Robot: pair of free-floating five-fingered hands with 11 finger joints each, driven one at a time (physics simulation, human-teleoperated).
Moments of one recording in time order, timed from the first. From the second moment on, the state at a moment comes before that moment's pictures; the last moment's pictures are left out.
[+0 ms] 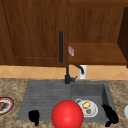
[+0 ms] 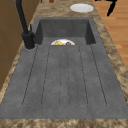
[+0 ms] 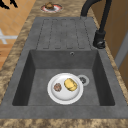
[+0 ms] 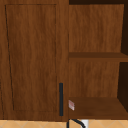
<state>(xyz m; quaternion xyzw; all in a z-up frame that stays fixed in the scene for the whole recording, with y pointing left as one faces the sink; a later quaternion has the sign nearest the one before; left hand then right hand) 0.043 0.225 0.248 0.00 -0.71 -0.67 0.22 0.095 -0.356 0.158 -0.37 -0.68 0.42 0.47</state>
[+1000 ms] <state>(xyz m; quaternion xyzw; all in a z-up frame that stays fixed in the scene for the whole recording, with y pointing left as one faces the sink) 0.043 0.225 0.248 0.00 -0.71 -0.67 0.22 0.126 -0.290 0.181 -0.39 -0.62 0.51 0.45</state>
